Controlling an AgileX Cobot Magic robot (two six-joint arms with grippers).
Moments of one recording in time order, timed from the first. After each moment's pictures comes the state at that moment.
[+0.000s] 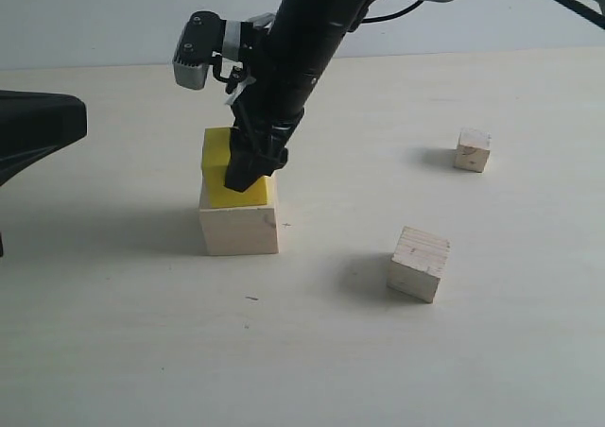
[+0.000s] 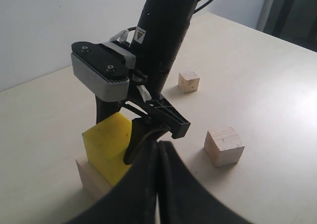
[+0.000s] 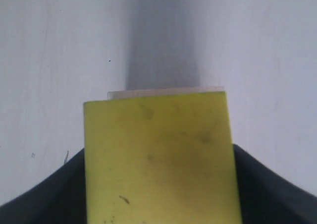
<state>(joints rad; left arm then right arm) -0.62 0.75 -0.54 -0.71 0.26 0.70 0.60 2.17 -1.80 0.46 1.08 -1.11</state>
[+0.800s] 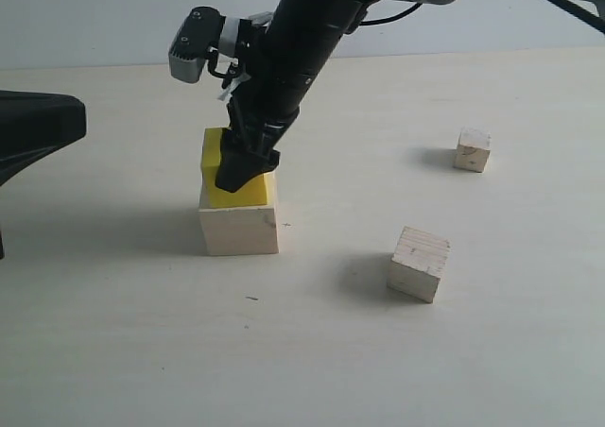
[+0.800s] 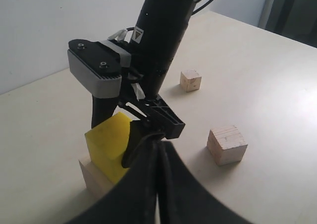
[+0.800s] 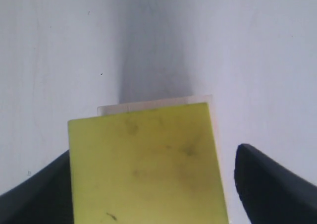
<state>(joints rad) -0.62 0.75 -0.54 -0.69 0.26 0.70 0.60 2.17 -1.80 0.48 1.05 -1.07</state>
